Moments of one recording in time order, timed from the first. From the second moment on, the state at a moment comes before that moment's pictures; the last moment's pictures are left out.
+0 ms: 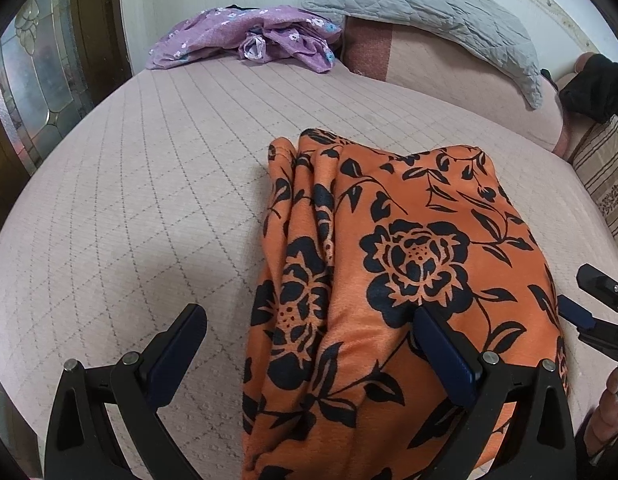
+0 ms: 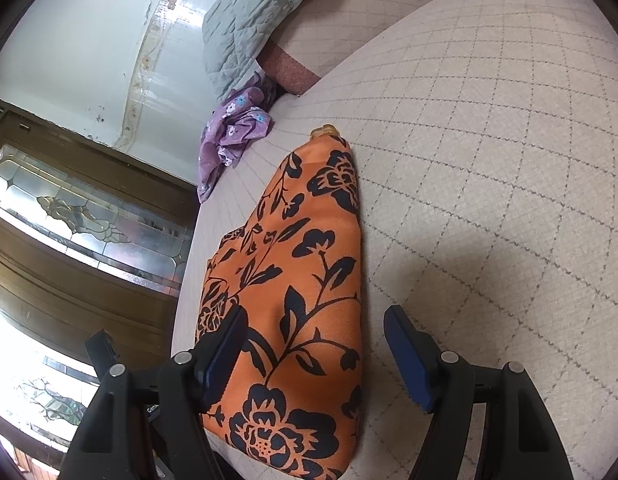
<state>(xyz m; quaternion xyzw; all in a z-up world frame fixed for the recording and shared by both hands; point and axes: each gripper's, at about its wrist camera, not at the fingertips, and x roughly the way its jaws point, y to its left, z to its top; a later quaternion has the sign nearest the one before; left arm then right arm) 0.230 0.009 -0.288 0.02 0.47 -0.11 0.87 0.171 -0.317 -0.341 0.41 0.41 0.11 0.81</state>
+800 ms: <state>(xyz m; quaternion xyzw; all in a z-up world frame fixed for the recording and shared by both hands) 0.238 0.022 -0.303 -0.11 0.52 -0.19 0.82 0.179 -0.314 -0.361 0.45 0.42 0.11 0.78</state>
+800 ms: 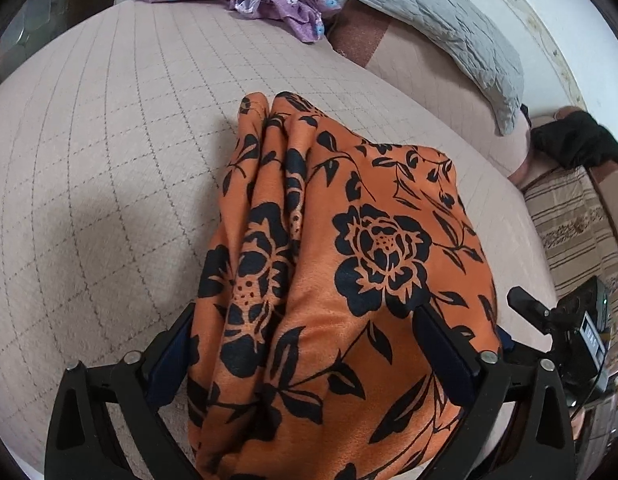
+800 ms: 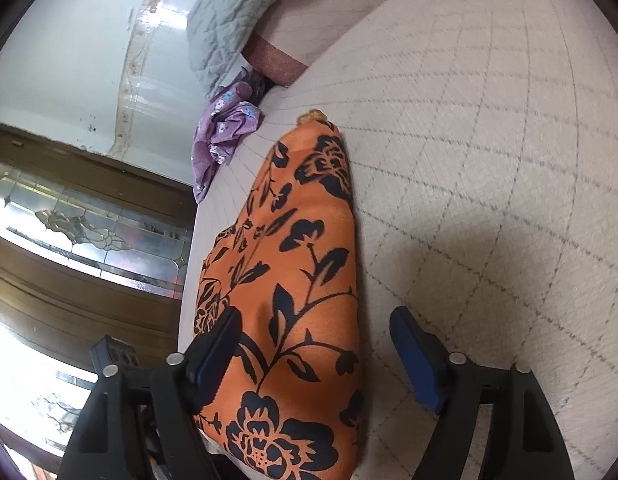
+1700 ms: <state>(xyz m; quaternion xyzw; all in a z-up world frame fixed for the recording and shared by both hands) 0.233 0.015 -0.290 -0.08 0.47 -0.15 0.87 0.209 -0.275 -0.367 0.42 0.42 0.13 0.80</state>
